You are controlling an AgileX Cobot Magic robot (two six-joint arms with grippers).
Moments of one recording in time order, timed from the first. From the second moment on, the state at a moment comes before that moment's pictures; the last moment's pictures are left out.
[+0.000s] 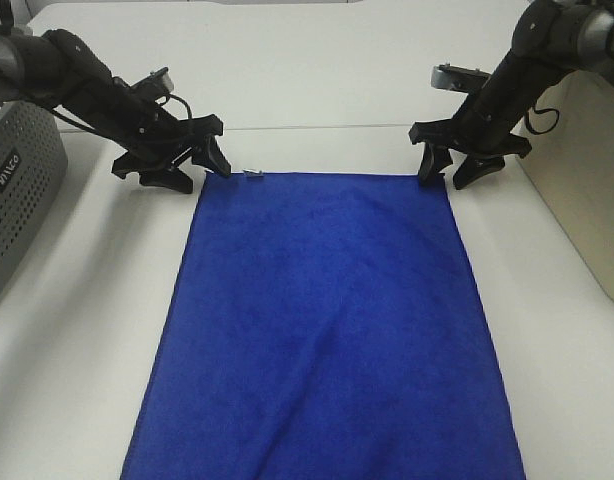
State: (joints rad) left arm -0.13 2.53 -1.99 -0.68 0.79 0.26; right arm 0.06 2.52 -2.07 0.28 0.94 -0.23
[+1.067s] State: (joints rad) left arm -0.15 2.55 -1.99 -0.68 0.77 0.29; right arm 0.06 2.54 -2.08 0.37 0.94 -0.31
